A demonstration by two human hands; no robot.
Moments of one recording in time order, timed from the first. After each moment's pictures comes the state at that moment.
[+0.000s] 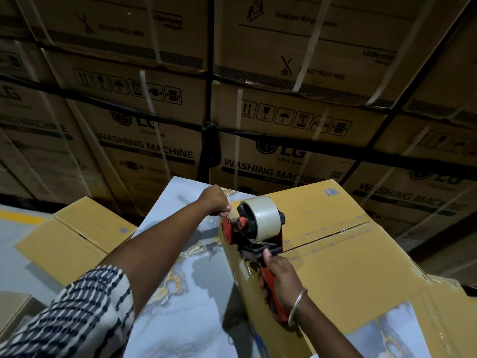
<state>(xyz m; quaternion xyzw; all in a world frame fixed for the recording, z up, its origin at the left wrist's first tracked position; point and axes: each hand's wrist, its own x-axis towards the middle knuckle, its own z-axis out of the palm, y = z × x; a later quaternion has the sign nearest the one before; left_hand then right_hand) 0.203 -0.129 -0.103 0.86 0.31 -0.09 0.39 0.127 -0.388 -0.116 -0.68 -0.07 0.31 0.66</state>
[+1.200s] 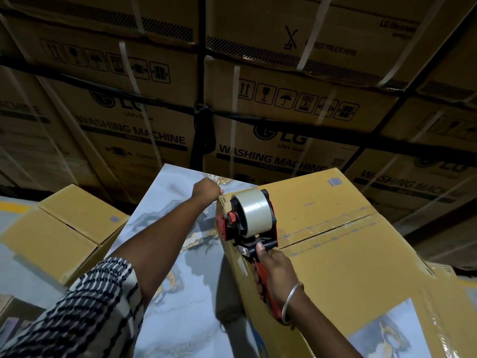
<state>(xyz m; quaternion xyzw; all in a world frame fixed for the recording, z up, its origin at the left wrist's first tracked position) 0.235 -0.106 -0.146 0.87 0.34 -0.04 0.36 0.138 -0.369 -0.122 -0.72 -0.03 0.31 0.62</state>
